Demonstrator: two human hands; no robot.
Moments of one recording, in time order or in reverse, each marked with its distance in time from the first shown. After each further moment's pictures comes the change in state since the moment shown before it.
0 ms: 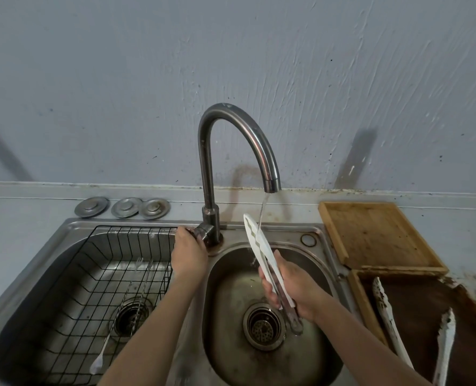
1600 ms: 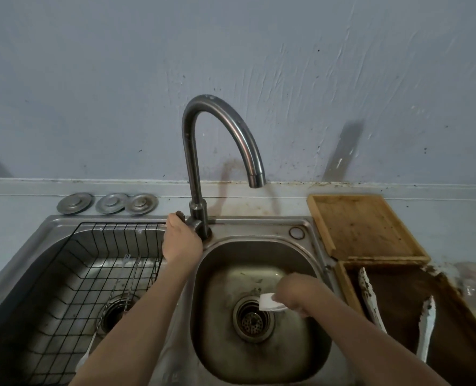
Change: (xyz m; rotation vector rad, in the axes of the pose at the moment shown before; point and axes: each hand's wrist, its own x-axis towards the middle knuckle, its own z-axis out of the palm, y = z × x) left_hand 0.003 0.019 0.001 0.082 -0.033 -0.044; right_hand -0.006 -0.001 -0.017 -1.457 0.115 0.477
